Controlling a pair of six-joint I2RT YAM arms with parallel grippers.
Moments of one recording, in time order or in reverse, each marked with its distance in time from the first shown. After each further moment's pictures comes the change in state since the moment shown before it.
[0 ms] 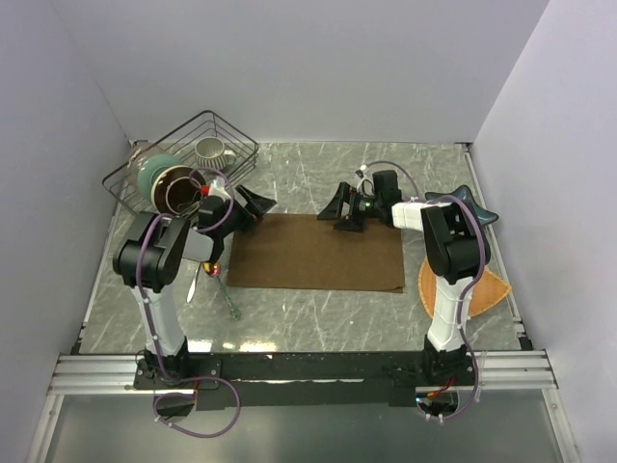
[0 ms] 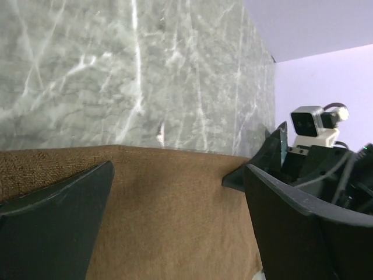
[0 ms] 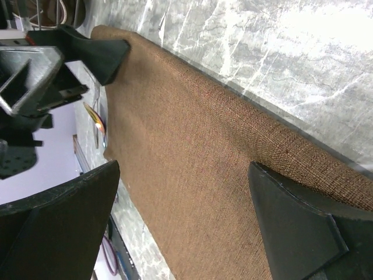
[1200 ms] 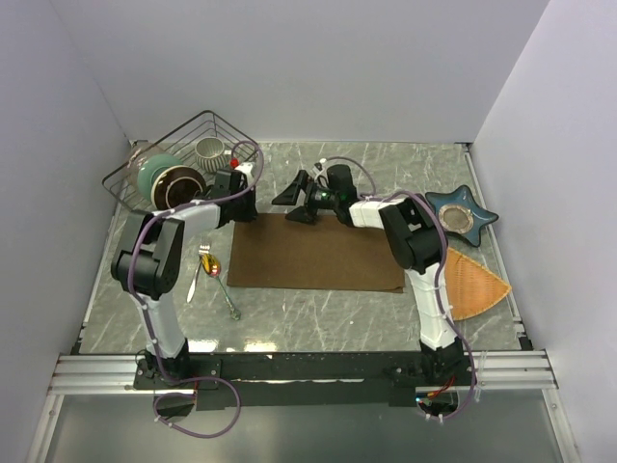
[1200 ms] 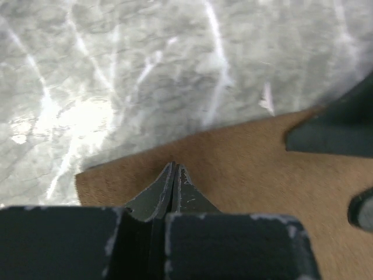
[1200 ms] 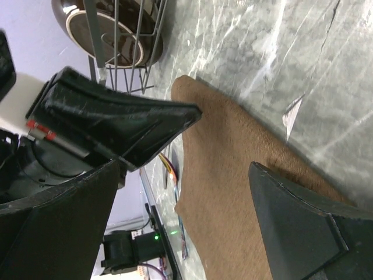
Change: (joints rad) left arm -0.056 -0.089 0.376 -0.941 -0.195 0.815; right arm 0.230 0.248 0.277 0.289 0.053 0.460
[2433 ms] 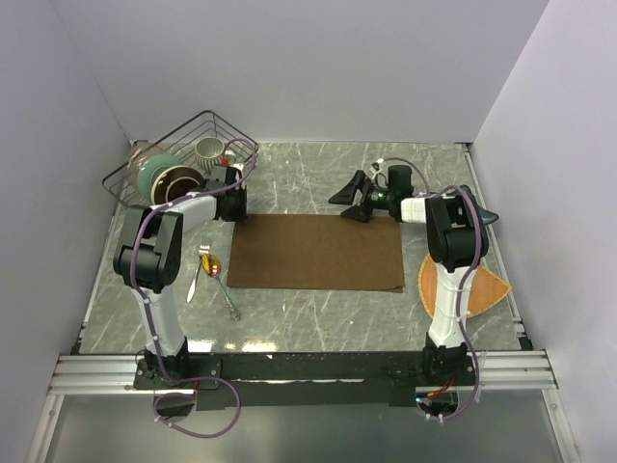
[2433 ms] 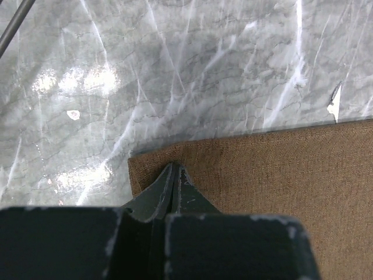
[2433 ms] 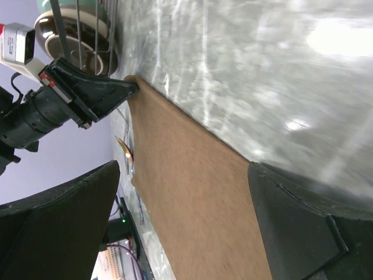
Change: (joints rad) left arm 0.055 0.069 0.103 -0.183 -0.084 -0.027; right arm -0.331 -0.122 -0.192 -0.144 -0.144 -0.298
